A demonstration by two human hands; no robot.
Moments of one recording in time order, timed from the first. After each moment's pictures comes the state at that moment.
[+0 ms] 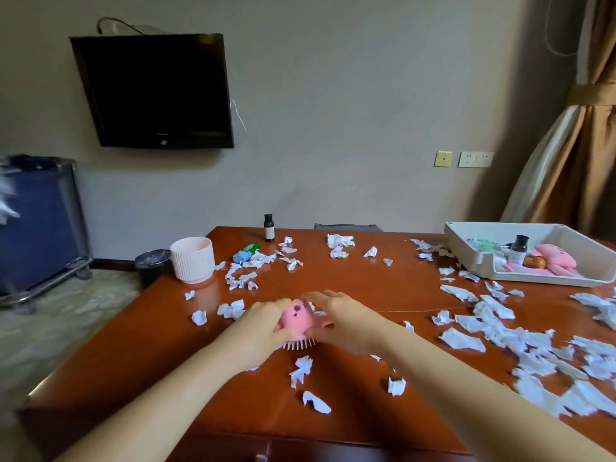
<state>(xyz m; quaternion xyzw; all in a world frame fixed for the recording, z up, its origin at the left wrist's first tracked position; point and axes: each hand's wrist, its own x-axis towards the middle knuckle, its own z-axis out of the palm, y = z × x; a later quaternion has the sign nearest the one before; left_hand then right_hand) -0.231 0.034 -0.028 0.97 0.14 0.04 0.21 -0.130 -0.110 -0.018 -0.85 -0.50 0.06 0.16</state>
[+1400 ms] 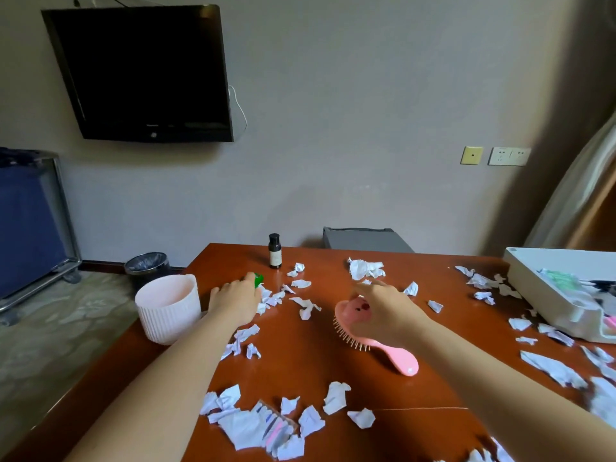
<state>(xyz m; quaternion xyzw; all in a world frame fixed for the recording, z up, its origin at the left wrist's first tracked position) -0.049 0.210 -0.050 0.95 0.30 0.07 0.02 0.017 -0.033 -0.007 -0.91 -0.38 0.01 0.16</state>
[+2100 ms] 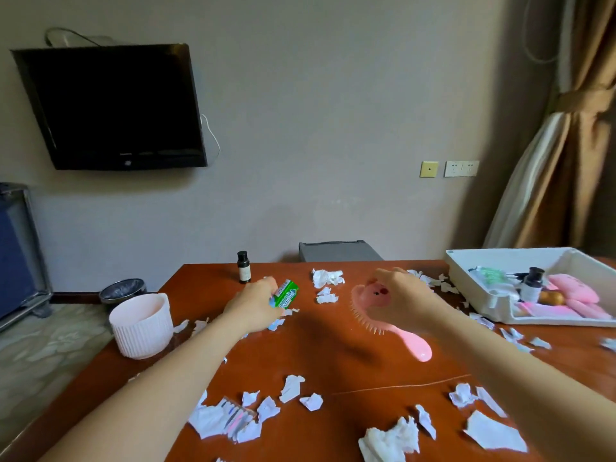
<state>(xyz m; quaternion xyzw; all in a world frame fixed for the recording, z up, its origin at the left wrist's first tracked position) -0.063 0.106 0.009 0.96 0.18 0.08 0.18 0.011 -0.129 0.037 -0.91 -0.34 -0.07 0.22</state>
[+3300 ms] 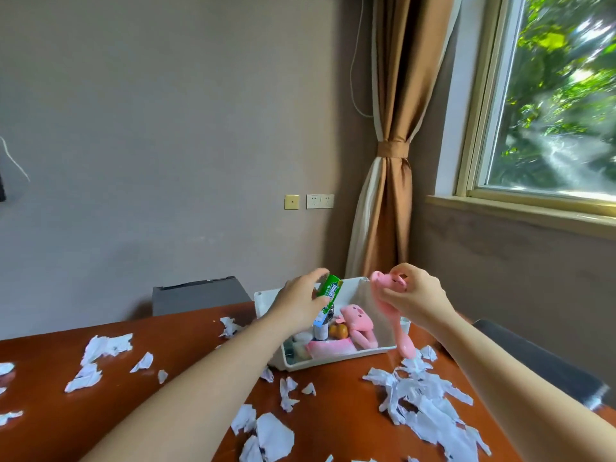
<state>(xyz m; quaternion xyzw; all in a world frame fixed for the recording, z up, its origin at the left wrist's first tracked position) 0.139 -0.268 0.065 0.93 -0.09 0.13 0.33 0.138 -0.462 0.082 -0.91 -0.05 -0.20 0.36</state>
